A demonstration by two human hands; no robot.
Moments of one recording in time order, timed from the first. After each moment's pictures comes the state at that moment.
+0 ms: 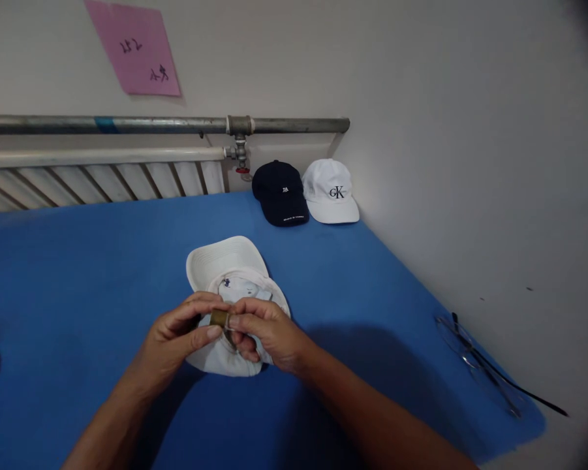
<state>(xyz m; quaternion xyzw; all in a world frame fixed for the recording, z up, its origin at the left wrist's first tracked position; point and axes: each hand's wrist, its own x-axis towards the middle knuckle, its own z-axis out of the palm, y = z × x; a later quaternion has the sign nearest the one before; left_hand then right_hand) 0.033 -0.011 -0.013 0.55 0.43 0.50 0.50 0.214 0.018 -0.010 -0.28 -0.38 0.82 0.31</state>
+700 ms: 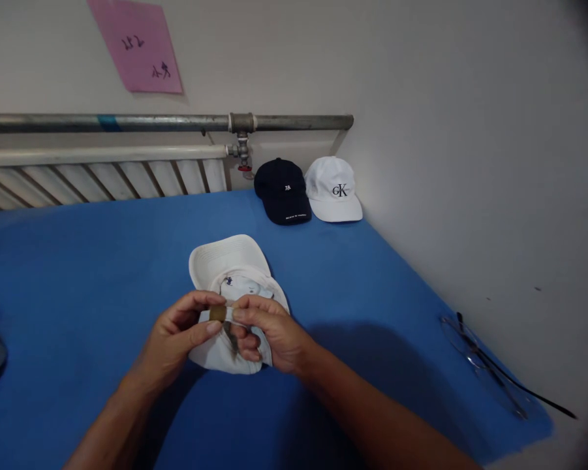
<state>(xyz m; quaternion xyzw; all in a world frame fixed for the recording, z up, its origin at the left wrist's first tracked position) 0.034 -0.012 -0.015 0.45 0.48 0.52 0.55 0.213 0.017 -0.007 -0.23 -0.29 0.88 0.31</state>
